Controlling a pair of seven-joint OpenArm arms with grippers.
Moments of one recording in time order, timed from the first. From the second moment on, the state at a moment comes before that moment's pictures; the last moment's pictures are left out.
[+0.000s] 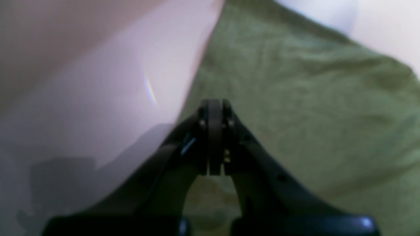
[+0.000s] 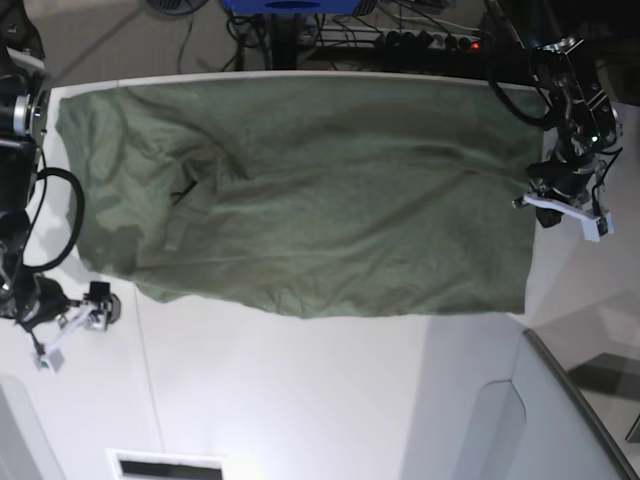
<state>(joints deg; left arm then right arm) 7.1 -10.0 -35.5 78.4 -16.6 -17.0 30.1 25.9 19.8 8.8 48.1 19.2 24.7 -49.3</state>
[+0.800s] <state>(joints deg) 8.3 -10.3 -40.2 78.4 -16.4 -17.4 29.9 25.3 18.7 9.0 39.9 13.0 25.1 -43.0</state>
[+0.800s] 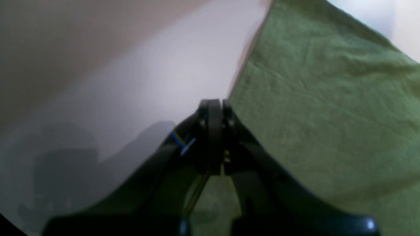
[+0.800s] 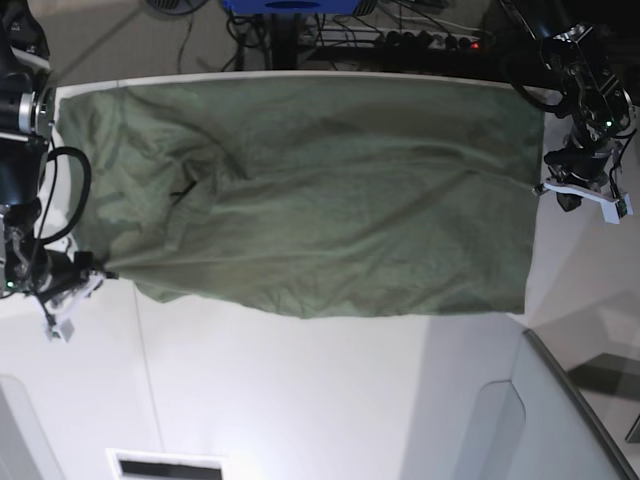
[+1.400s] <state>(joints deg) 8.3 -10.3 -40.2 78.4 -16.4 -17.4 29.9 24.0 18.7 13.5 44.5 16.6 25.1 -47.0</state>
